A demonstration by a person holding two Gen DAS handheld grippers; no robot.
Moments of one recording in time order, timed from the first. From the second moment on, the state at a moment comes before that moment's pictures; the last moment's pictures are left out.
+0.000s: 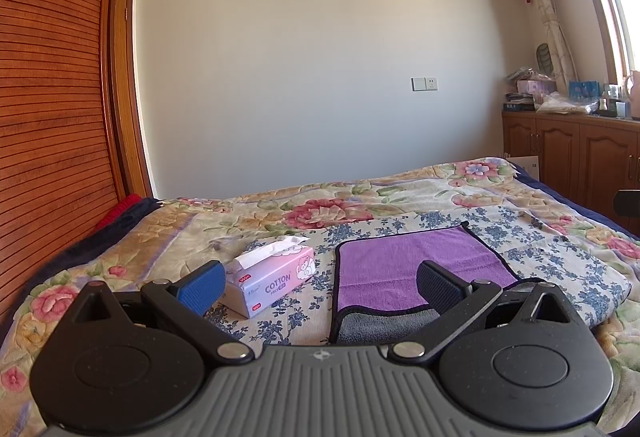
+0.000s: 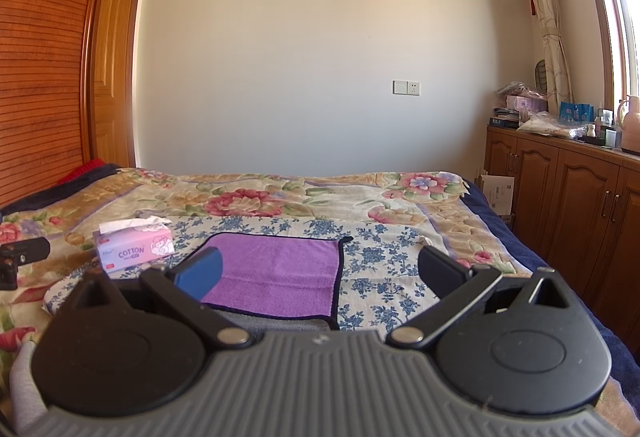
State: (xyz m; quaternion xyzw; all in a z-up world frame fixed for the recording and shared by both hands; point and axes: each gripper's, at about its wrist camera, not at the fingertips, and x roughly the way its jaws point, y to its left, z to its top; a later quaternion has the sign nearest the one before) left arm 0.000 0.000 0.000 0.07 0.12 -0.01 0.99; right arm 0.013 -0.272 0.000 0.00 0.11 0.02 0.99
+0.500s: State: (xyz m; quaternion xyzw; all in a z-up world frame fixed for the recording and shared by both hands) left arm 0.001 0.000 0.000 0.07 0.12 -0.01 0.99; right arm 0.013 -0.271 0.002 0.00 0.11 0.02 0.99
